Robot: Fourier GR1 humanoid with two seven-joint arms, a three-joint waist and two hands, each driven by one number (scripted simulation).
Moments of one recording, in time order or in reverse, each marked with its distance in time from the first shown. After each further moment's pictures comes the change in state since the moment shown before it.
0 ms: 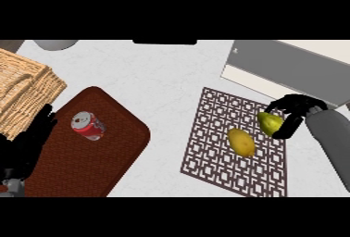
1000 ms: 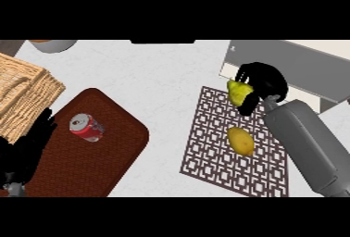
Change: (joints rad) left arm 0.025 -0.025 0.016 -0.006 -0.028 0.002 0.005; right arm -0.059 0.128 0.154 -0.381 0.389 -0.528 0.104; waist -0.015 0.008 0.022
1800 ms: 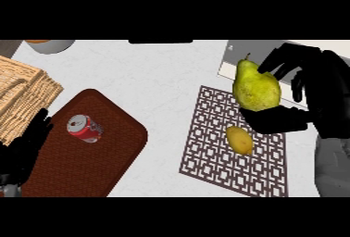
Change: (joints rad) left arm 0.012 -0.004 0.027 -0.024 -0.005 -0.013 0.013; right arm 0.097 0.025 -0.151 -0.883 -0.038 0.064 0.479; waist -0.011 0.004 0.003
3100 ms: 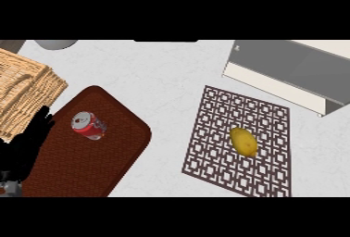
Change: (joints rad) left arm -0.029 -0.015 0.030 0.032 -0.027 -0.051 -0.020; right arm -0.408 -0.282 -0.269 0.216 -0.018 0.205 -0.023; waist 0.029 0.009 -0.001
